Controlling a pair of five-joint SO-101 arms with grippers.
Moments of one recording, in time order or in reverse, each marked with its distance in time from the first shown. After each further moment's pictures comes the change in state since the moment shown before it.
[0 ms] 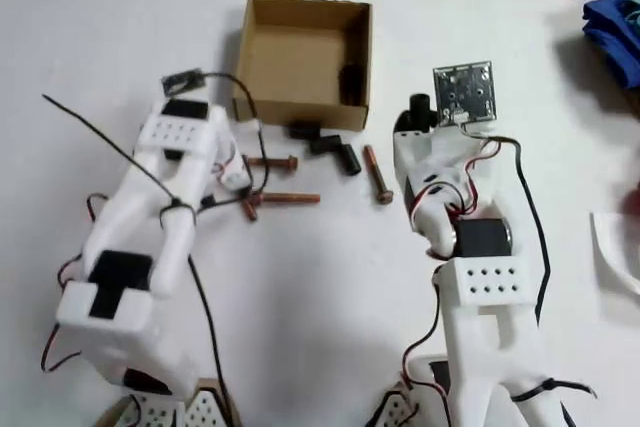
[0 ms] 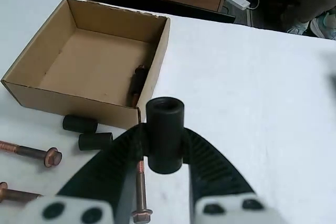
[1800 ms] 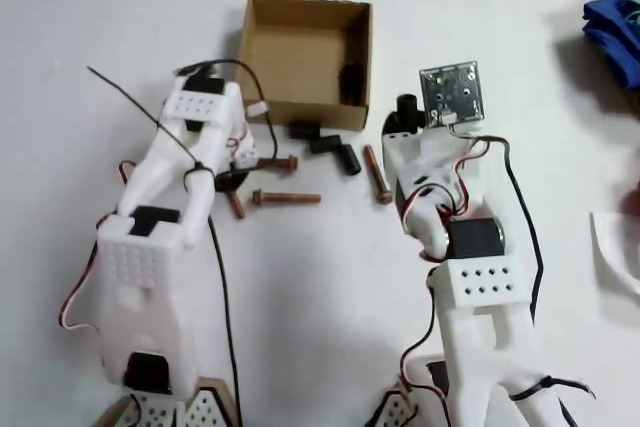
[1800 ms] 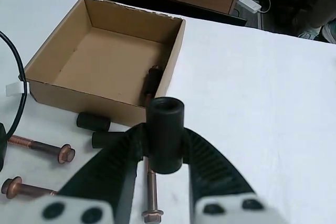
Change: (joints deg) left arm -0.4 24.0 -23.6 4.0 -0.2; right arm -2.5 0.0 0.0 0.0 0.0
